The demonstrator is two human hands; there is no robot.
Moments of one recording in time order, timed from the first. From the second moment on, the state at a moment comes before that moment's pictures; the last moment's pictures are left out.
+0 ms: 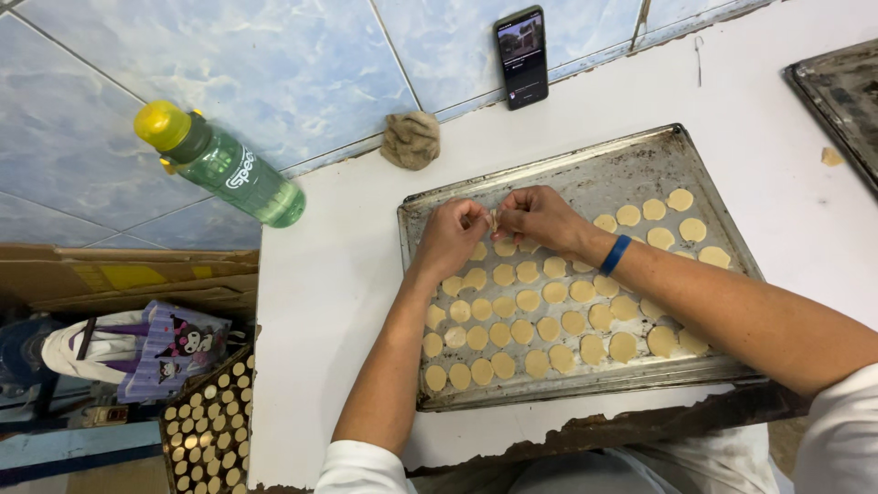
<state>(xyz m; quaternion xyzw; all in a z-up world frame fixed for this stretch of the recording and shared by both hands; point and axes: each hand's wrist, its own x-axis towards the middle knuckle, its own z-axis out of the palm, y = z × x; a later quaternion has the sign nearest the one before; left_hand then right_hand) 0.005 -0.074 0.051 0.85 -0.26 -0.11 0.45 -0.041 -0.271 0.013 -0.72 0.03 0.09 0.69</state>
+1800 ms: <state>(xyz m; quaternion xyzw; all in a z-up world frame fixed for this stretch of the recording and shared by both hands) -0.011 -0.162 0.039 0.89 -0.33 -0.03 0.31 -0.081 -0.373 0.019 -0.71 0.11 0.03 0.69</state>
